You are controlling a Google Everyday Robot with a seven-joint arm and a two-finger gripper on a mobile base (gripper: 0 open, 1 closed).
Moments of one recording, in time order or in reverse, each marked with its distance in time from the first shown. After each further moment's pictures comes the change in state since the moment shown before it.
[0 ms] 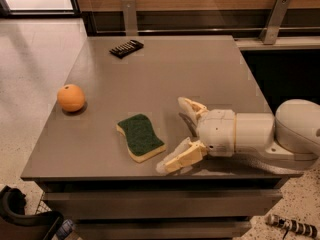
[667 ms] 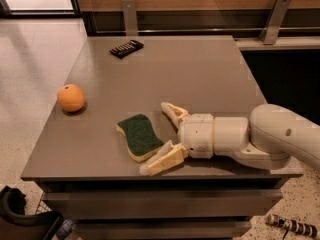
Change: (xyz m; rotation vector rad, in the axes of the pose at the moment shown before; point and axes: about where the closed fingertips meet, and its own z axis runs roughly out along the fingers) arm 0.007 0.007 0.043 -0.054 -0.041 0.020
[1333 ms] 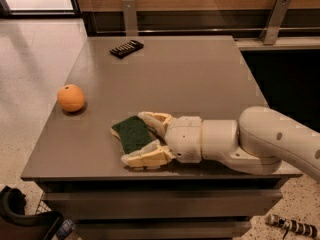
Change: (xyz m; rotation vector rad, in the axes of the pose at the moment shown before) arm -0.016 0.025 0.021 -0.020 -0.013 -0.036
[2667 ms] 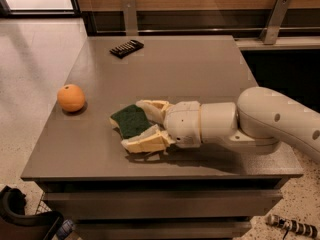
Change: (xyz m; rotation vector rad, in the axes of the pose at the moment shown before) arm -0.020 -0.018 0.001 -0.020 0.030 -0.016
